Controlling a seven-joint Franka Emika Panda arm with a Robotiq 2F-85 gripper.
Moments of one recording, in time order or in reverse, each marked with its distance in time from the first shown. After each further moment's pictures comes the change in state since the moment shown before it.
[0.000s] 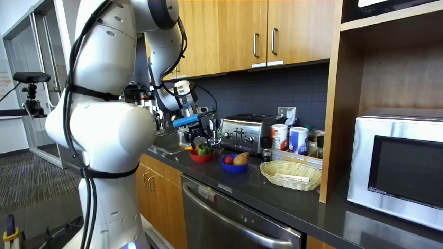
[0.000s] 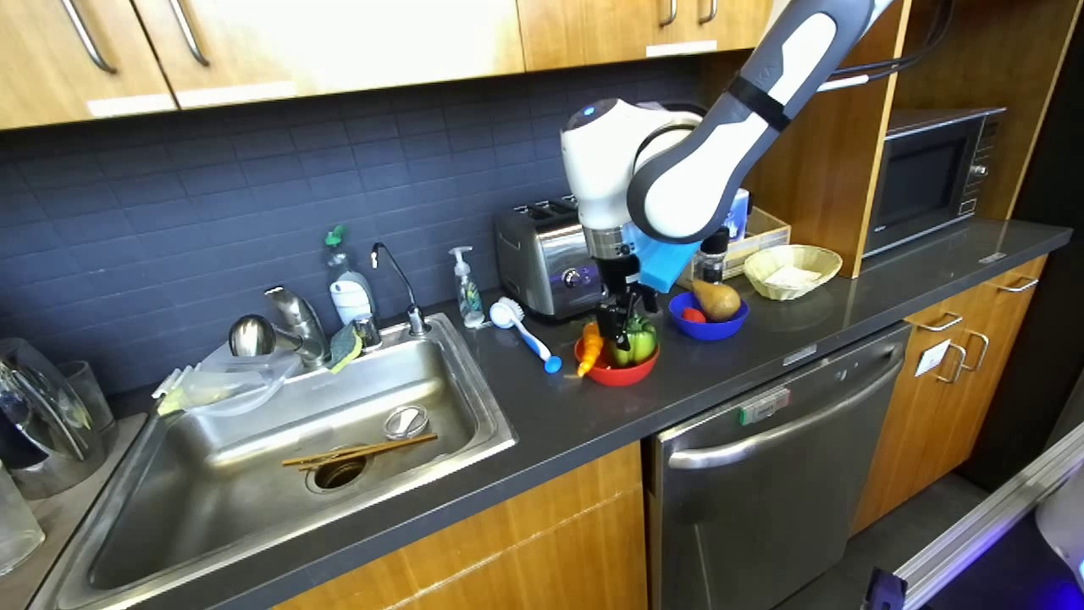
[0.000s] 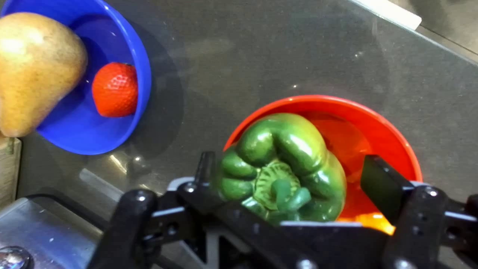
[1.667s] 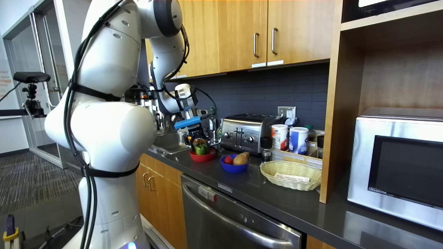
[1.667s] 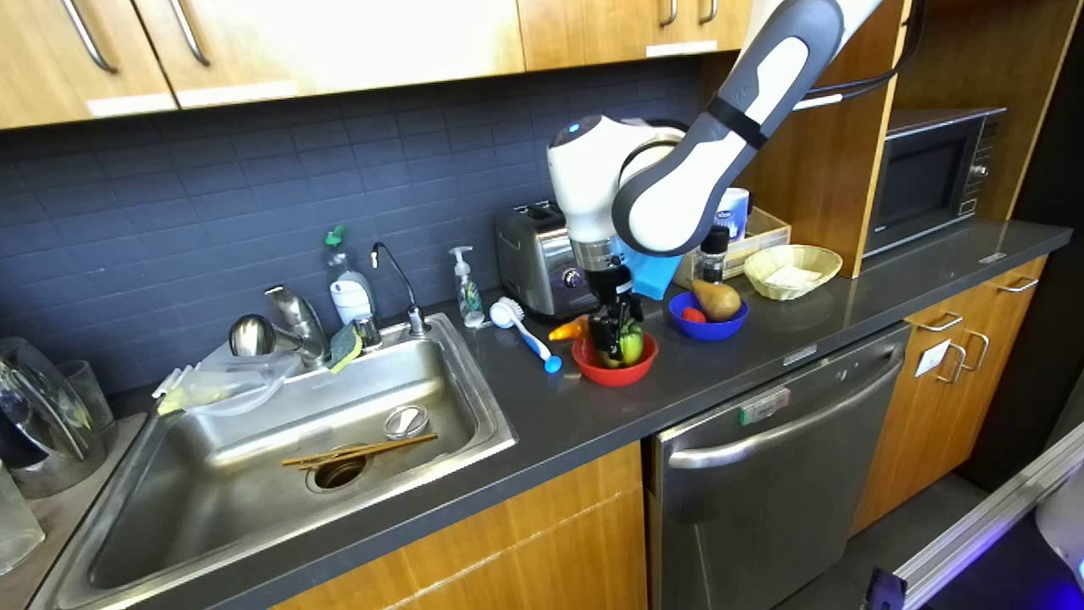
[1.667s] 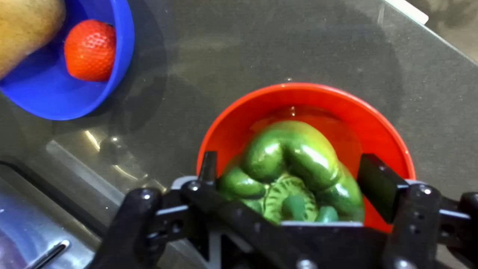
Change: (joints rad) arm 0.018 0.071 -0.004 0.061 -0.011 0.000 -0.104
